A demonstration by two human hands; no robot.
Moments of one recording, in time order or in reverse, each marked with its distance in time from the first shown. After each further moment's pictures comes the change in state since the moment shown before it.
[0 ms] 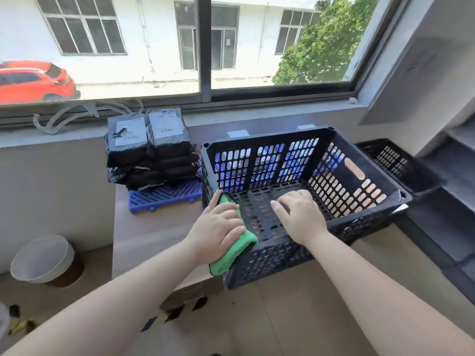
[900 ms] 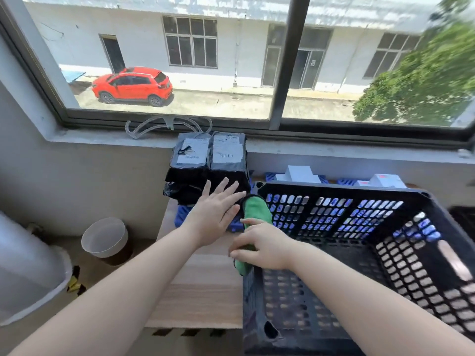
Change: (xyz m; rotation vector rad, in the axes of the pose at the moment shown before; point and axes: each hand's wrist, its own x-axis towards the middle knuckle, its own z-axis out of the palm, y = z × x) left_hand 0.037 -0.109 -0.066 0.066 0.035 -0.516; right_hand 0.133 -0.115 0.037 0.238 -0.485 -0.961
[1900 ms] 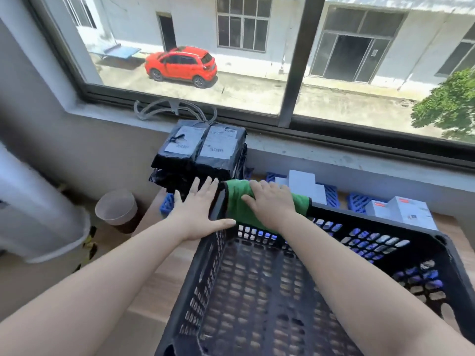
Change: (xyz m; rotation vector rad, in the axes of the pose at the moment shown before) left_hand 0.065 0.055 0.034 0.168 -0.270 -0.588; right_hand 0.017 0.144 -0.072 -0.499 -0.005 0.387
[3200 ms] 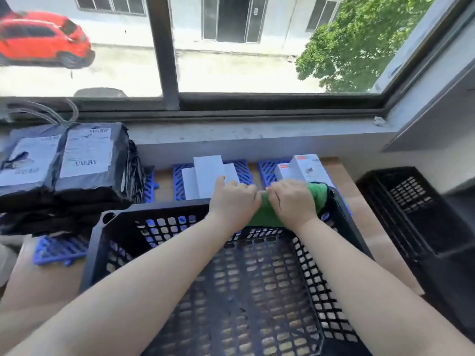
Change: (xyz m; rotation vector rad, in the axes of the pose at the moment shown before) left_hand 0.101 0.247 0.061 0.291 0.349 0.631; right_hand -0.108 0.210 0.055 -0.036 0.596 0.283
